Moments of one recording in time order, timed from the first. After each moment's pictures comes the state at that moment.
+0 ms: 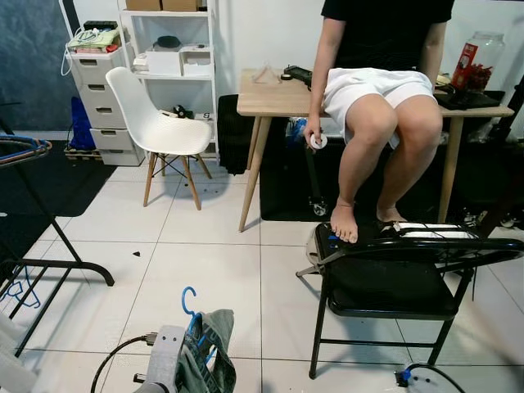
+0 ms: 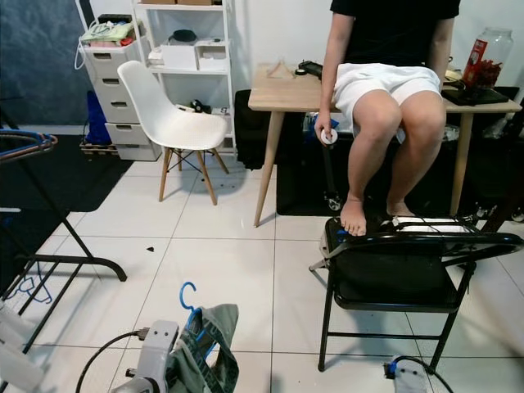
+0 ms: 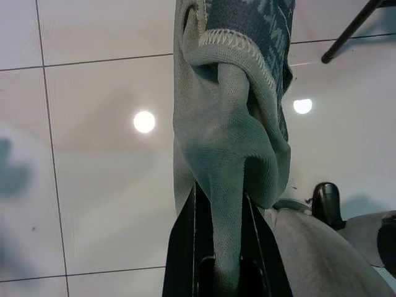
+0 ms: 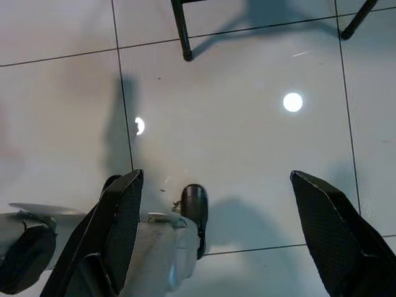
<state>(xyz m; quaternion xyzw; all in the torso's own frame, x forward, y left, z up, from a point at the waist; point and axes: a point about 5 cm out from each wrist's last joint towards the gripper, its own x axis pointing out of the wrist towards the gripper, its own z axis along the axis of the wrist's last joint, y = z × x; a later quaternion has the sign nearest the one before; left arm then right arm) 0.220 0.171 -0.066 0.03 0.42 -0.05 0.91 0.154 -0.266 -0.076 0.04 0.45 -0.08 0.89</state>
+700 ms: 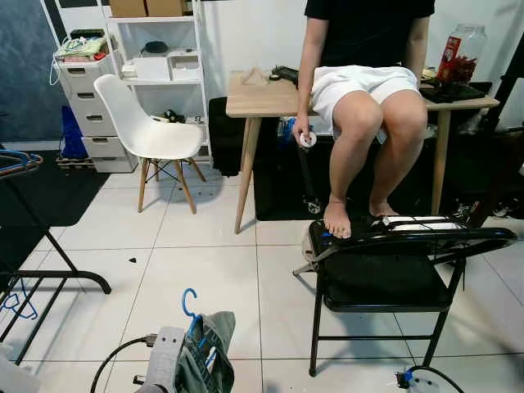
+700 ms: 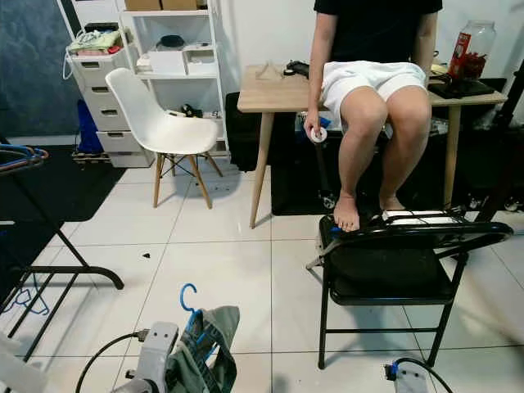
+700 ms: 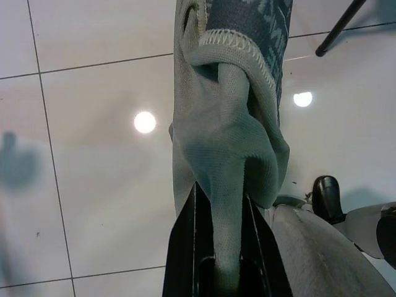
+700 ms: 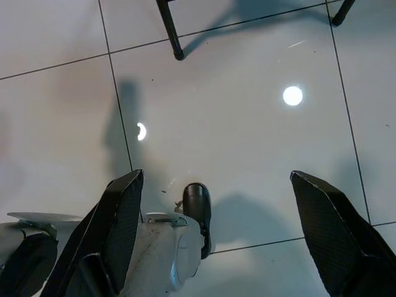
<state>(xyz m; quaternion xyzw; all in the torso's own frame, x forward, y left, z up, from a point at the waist) 0.218 0.170 -0.067 0.02 0.42 -0.06 0.90 0.153 -0.268 -0.076 0.05 0.45 -0.10 0.89</state>
